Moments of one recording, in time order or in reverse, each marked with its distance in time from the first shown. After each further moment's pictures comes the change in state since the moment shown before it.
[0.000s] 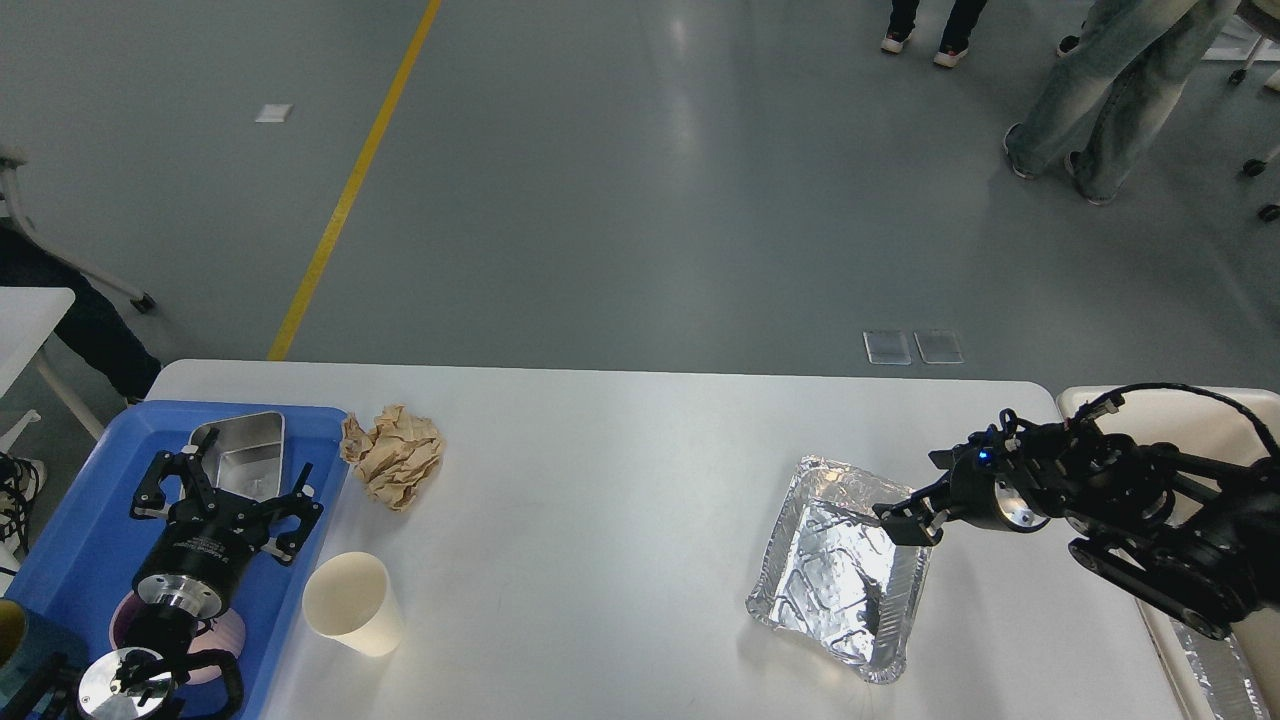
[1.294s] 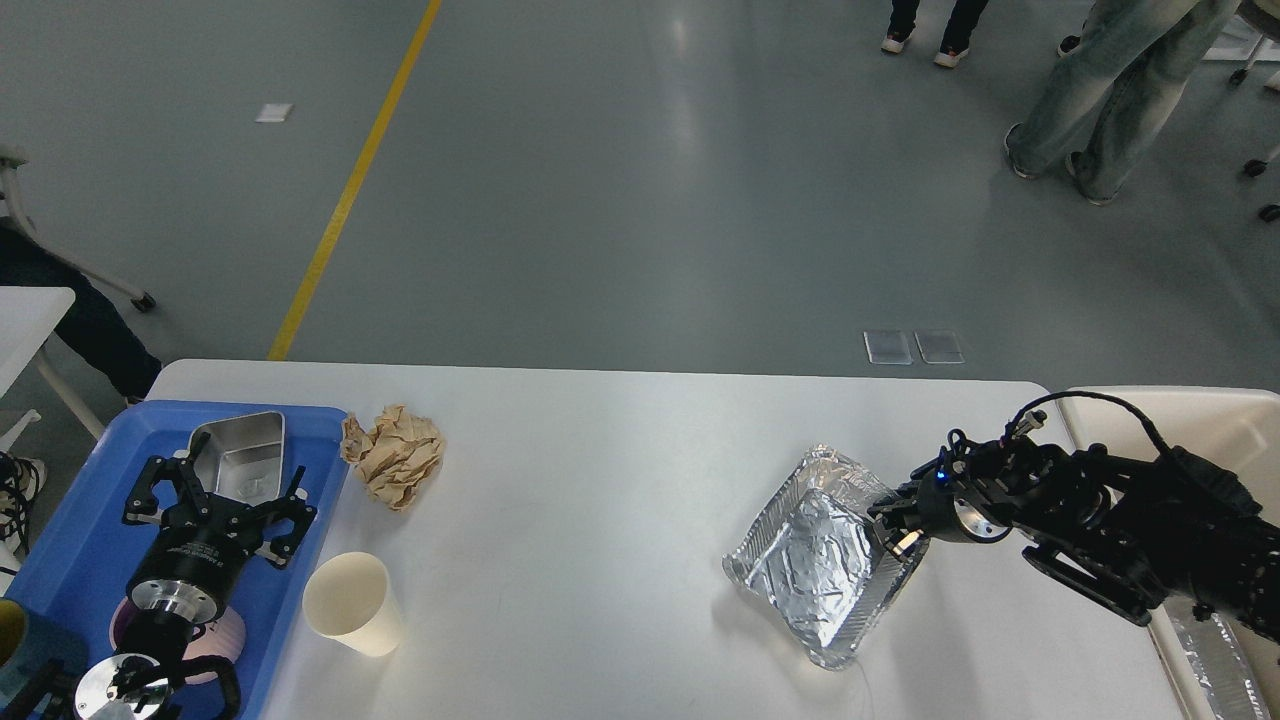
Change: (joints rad) left arm 0.011 0.003 0.000 0.000 0.000 -0.005 -0.021; right arm 0.072 0.207 -0.263 -0.303 0.039 -0.109 0.080
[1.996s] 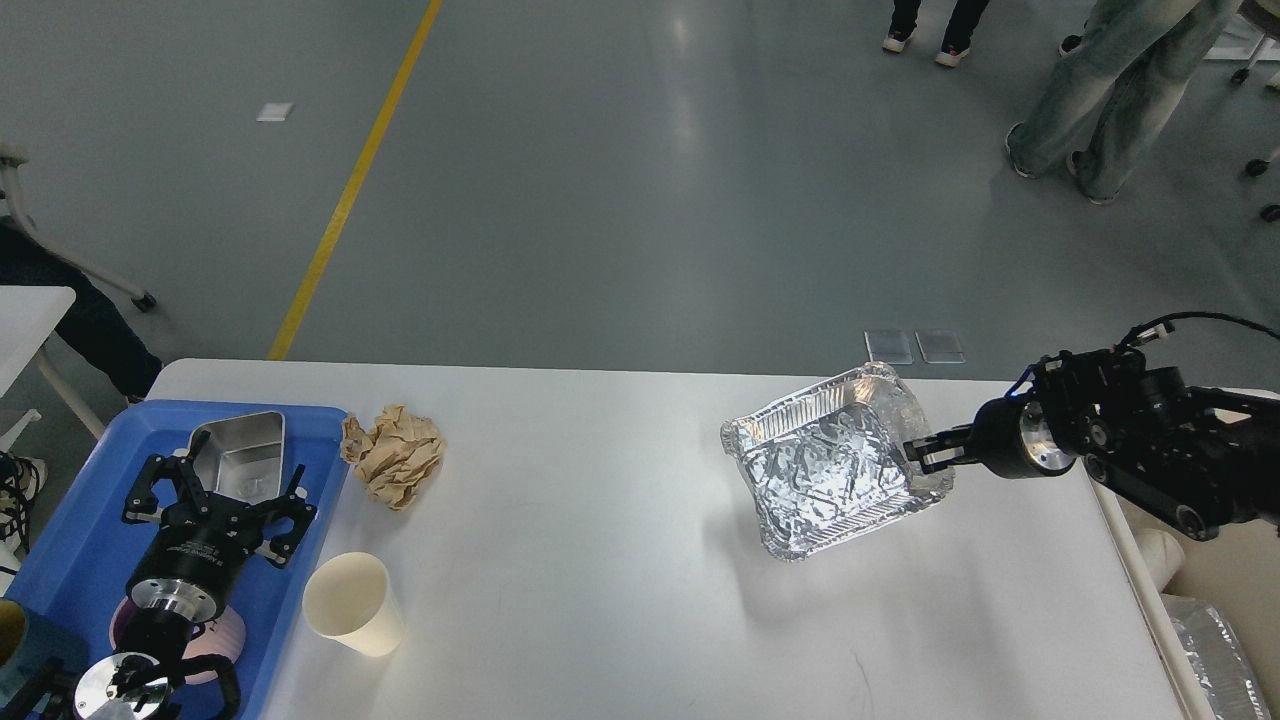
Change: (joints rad) left arm -0.002 0.000 0.000 0.000 0.000 0.000 0.000; right arm 0.134 -0.192 0.012 0.047 0.519 0.206 0.122
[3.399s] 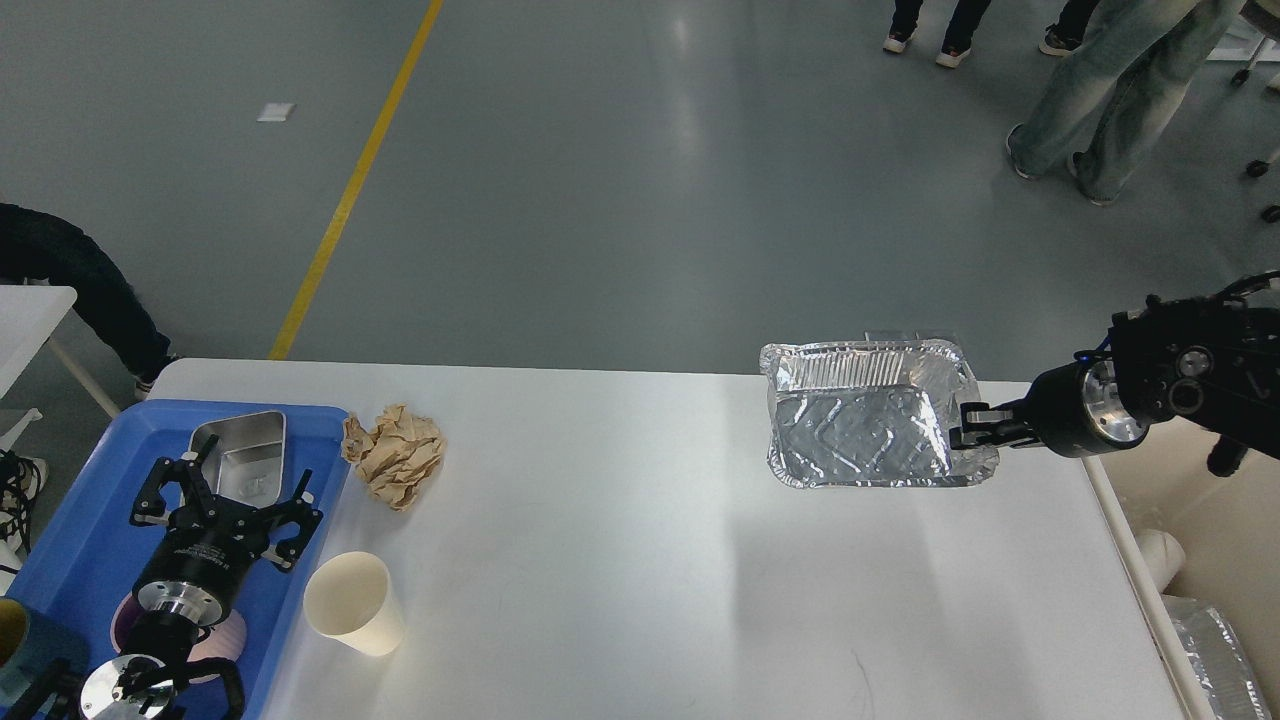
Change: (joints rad) left arm 0.002 0.002 0.017 -0.003 0.001 0.011 0.000; right arm 0.158 -0.184 0.002 0.384 0.475 0.222 -0.461
